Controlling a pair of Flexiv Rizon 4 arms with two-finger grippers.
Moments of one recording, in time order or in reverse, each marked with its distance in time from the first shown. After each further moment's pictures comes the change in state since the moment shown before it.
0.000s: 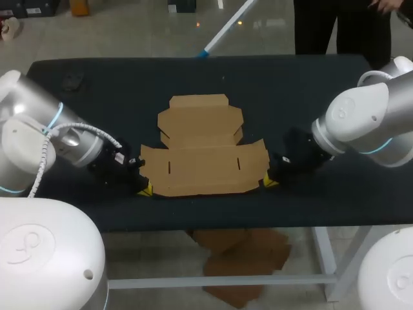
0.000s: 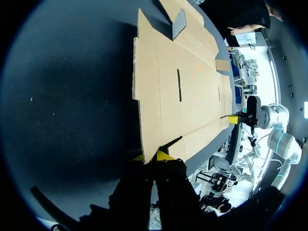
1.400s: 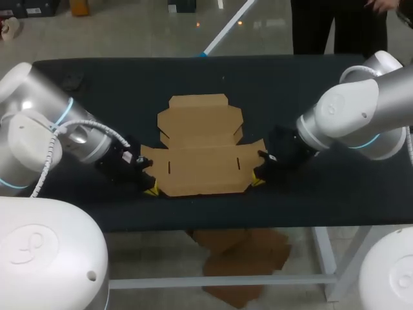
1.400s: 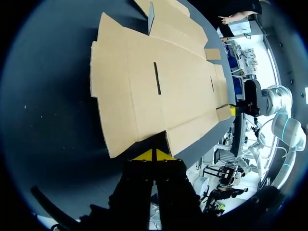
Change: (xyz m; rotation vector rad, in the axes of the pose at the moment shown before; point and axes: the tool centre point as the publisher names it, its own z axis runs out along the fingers) left arm 0.022 0.007 0.001 -0.015 -0.029 0.092; right arm 0.030 0.003 0.017 0.054 0.028 -0.069
